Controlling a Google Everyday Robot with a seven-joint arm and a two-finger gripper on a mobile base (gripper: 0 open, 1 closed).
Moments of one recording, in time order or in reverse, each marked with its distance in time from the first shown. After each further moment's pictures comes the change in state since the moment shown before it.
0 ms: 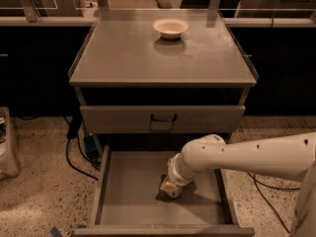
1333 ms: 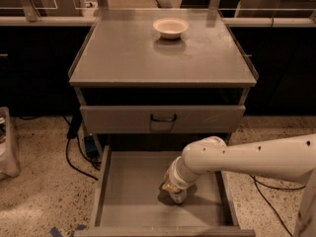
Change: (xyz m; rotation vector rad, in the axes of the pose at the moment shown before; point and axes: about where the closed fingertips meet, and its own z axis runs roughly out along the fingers) arm -0.004 0.000 -0.008 0.000 0.000 0.000
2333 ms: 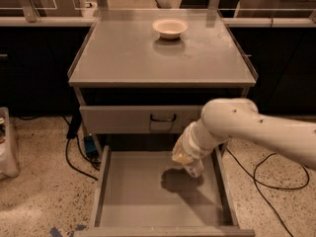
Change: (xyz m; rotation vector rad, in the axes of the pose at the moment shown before) arm -0.033 -0.035 -0.134 0.066 -0.033 -0.087
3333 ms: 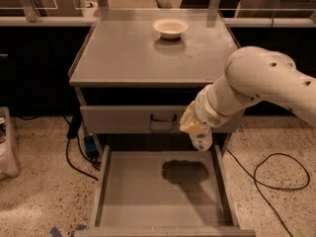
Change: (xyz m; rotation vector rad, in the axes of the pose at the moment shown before) arm -0.037 -0.039 -0.128 0.077 -0.041 -0.039
